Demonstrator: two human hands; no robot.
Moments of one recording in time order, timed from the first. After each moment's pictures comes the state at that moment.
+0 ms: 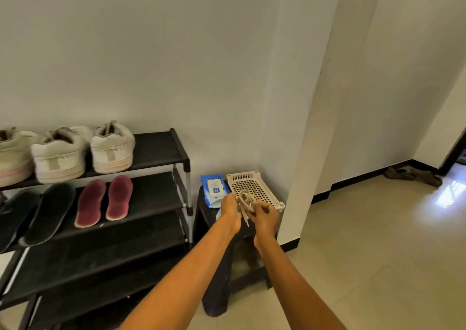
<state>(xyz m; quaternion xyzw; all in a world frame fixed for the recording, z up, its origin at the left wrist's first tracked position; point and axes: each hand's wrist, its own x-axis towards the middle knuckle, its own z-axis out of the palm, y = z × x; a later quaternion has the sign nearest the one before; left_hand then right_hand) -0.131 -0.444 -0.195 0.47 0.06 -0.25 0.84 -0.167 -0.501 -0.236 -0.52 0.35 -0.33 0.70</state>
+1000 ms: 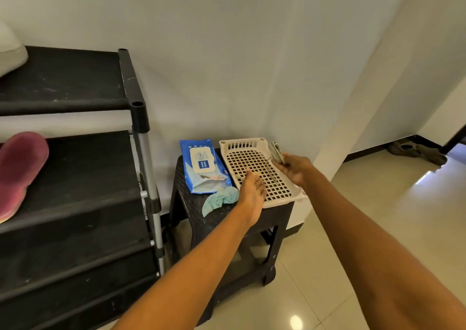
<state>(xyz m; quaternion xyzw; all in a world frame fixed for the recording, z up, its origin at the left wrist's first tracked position) 0.020 -0.572 -0.349 0.39 0.05 -0.36 0.84 0.027 -0.701 -0.302 -0.51 0.35 -0.14 0.77</state>
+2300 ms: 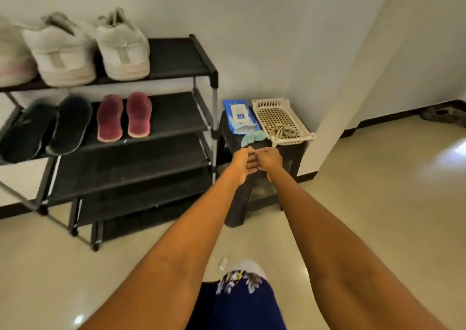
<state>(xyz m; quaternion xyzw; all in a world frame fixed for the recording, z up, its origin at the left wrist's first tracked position) -0.115 -0.390 -0.284 0.59 0.06 -0.34 0.73 -0.125 -0.477 -0.300 -0.78 0.34 -0.05 0.51</state>
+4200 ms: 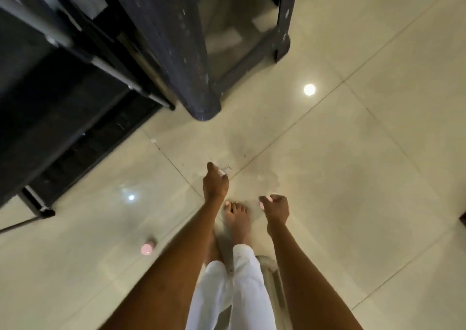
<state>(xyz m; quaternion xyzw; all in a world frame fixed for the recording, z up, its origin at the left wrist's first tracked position) -0.197 -0.370 -0.710 0.90 0.04 -0.38 0.23 -0.344 -0.428 -0.741 -0.42 0.74 0.07 0.51</state>
